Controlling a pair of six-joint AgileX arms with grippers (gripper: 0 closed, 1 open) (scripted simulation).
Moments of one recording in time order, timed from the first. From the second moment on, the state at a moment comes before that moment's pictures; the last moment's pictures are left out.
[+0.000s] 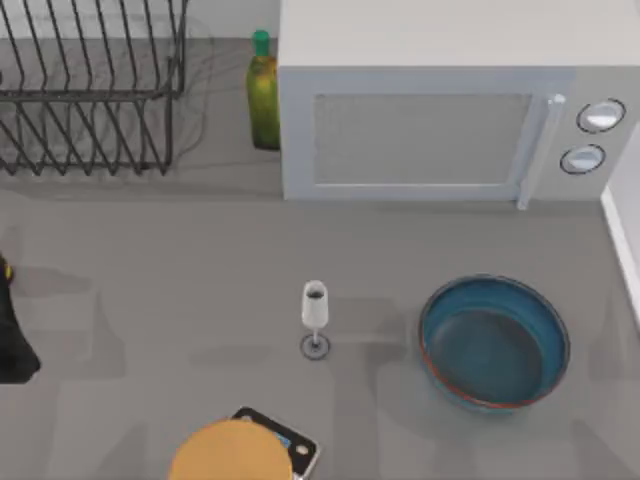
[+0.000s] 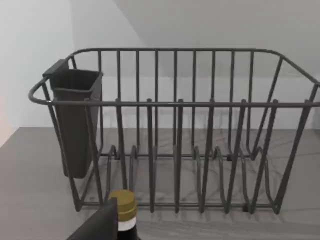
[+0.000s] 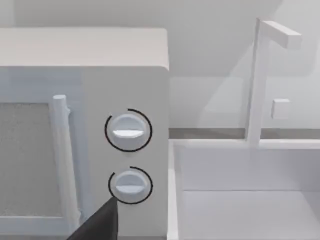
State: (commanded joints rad) left arm 0.00 0.00 0.00 0.00 0.00 0.00; right arm 0.00 0.00 0.00 0.00 0.00 0.00
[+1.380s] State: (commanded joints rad) left arm 0.00 0.00 0.00 0.00 0.00 0.00; right arm 0.34 1.52 1.17 -1.08 0.00 0.35
